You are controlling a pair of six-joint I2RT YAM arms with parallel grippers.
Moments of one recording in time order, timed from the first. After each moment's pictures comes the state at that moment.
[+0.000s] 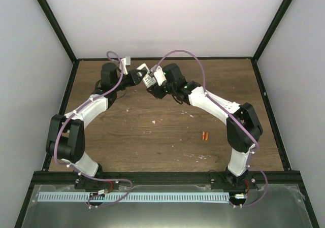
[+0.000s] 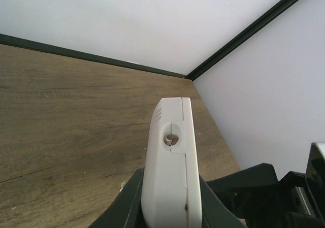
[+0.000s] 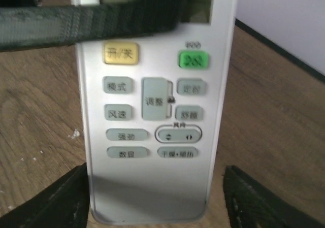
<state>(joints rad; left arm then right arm) -0.26 1.59 1.06 0.28 0.56 -0.65 0.69 1.81 1.45 -0.24 -0.11 -0.12</state>
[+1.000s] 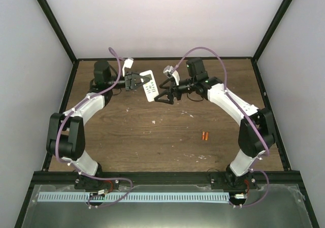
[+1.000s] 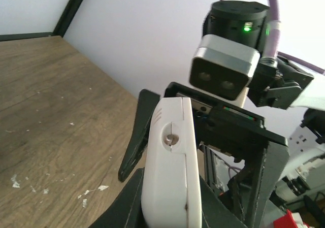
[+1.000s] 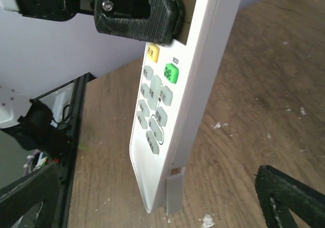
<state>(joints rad) -0.18 1.62 1.07 0.46 1.23 -0.59 0.47 1.67 1.37 -0.33 -0.93 -0.19</state>
